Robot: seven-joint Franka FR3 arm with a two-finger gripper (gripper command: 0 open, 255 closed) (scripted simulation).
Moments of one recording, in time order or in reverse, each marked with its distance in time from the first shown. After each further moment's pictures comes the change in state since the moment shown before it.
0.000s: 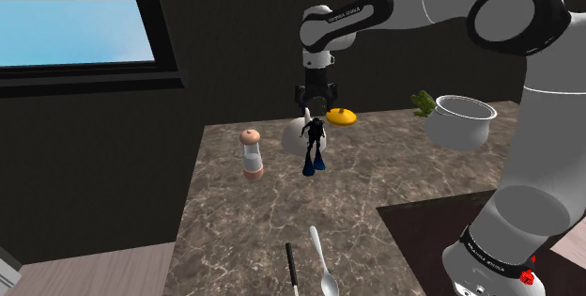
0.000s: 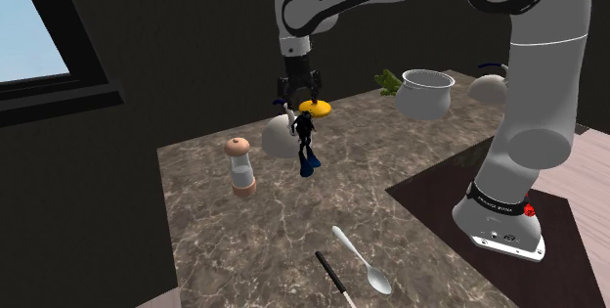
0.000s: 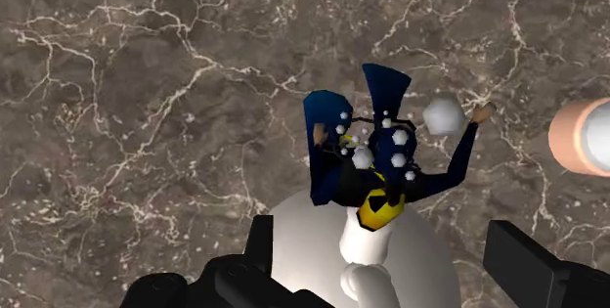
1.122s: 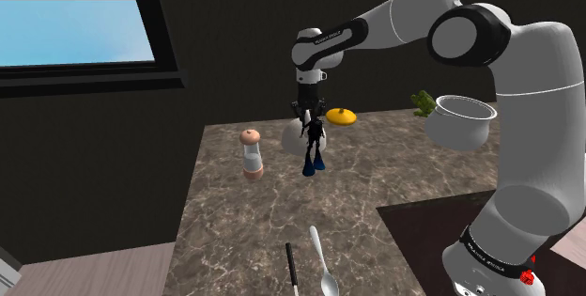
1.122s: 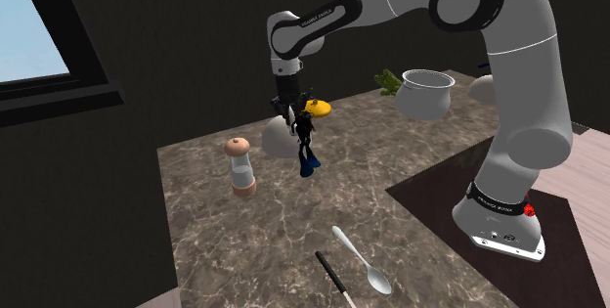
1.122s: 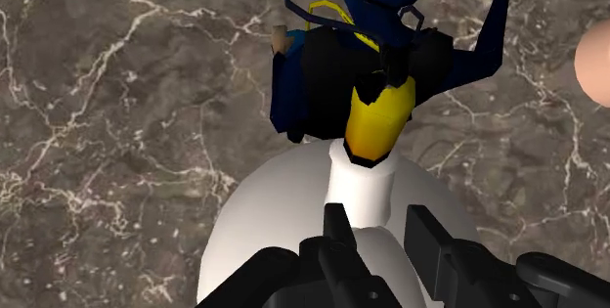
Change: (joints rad) arm -0.004 0.207 -0.013 0.127 0.021 0.074 0.042
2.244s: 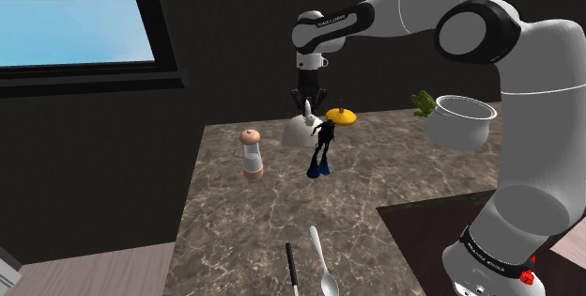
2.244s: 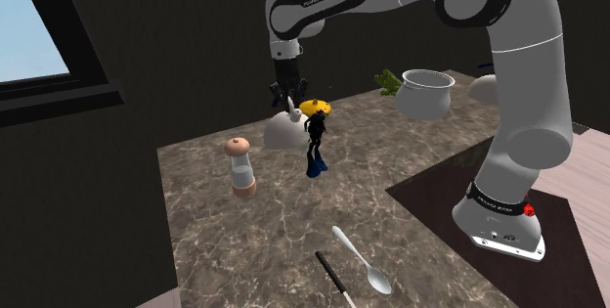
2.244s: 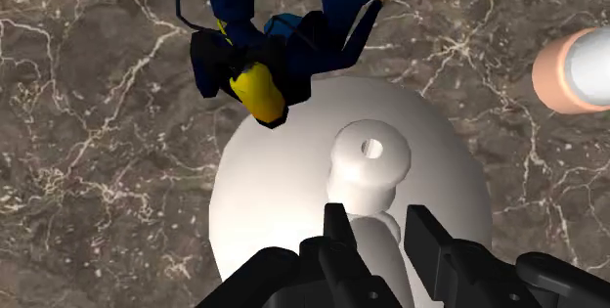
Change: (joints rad) arm -0.001 -0.040 0.002 0.072 0.001 -0.113 0.012
